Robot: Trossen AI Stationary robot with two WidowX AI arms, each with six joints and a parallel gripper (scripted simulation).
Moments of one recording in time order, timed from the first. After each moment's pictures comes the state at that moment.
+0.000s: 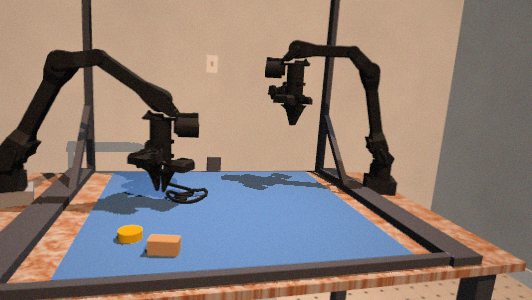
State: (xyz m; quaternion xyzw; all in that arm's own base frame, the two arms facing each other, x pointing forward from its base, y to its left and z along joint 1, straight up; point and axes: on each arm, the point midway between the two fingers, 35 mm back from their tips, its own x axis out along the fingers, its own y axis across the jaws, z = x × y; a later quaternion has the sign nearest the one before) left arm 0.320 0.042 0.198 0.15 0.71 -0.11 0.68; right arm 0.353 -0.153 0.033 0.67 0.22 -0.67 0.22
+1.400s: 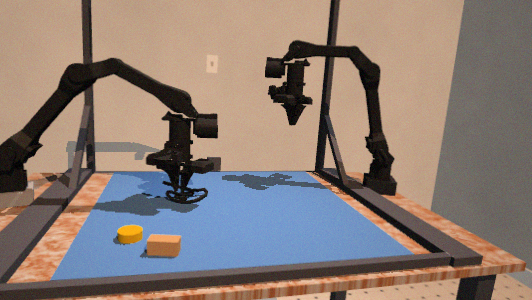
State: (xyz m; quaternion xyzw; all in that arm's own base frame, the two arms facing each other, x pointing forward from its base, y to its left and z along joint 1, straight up) left arm 0.320 0.042 0.198 0.15 0.71 -0.11 0.68; right arm 0.398 -0.179 0.033 0.67 0.22 -0.67 0.22
